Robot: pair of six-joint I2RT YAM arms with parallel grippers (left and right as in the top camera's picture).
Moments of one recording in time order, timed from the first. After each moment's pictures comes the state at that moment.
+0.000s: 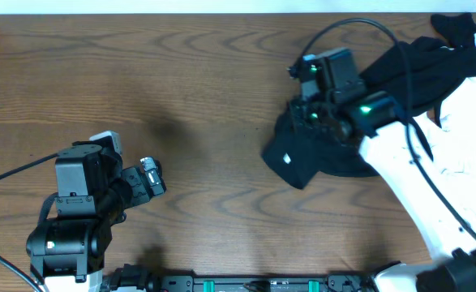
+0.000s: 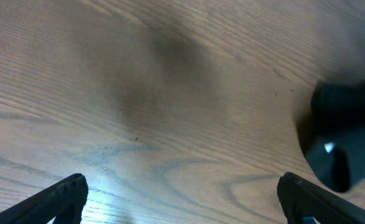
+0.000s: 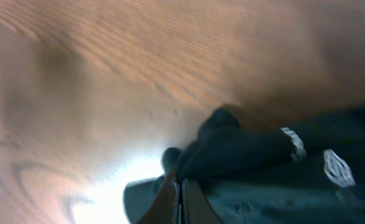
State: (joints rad) left arm 0.02 0.81 0.98 -1.08 0.12 -0.33; right arm 0.43 1.57 1.37 -0.72 -0.15 0.14
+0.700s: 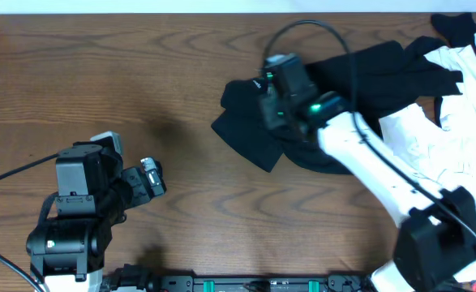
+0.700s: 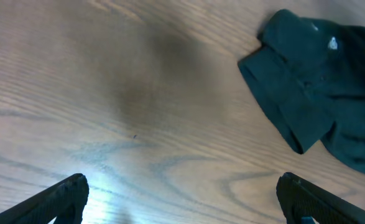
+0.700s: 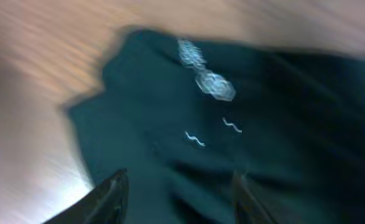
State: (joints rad) left arm 0.02 0.82 0.98 -1.08 0.14 -0.33; right arm 0.51 1.71 1.36 -0.64 0.12 0.17
